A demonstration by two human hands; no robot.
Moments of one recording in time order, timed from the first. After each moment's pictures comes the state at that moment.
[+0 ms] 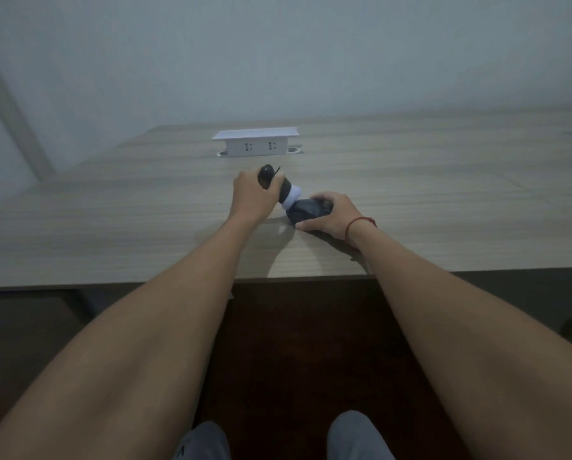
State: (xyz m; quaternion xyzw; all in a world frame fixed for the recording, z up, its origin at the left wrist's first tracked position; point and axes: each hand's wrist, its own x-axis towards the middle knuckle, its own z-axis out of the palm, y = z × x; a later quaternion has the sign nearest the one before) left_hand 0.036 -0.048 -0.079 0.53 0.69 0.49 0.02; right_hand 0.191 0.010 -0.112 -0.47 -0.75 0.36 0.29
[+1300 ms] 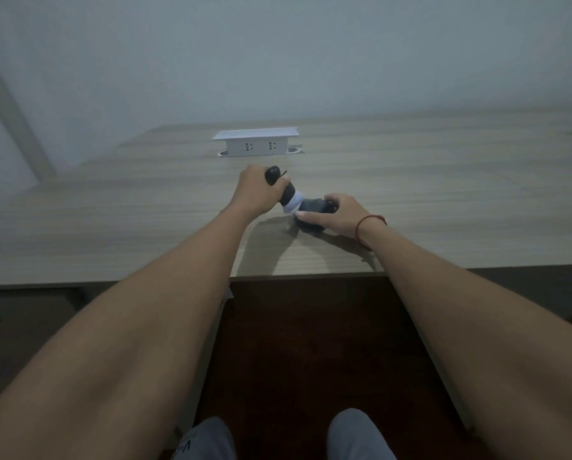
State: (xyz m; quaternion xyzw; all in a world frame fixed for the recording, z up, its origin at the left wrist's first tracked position) left_hand 0.040 -0.052 -0.061 0.56 0.69 0.45 0.06; right_hand 0.203 -0.002 -0.102 -0.49 -0.74 0.38 0.26
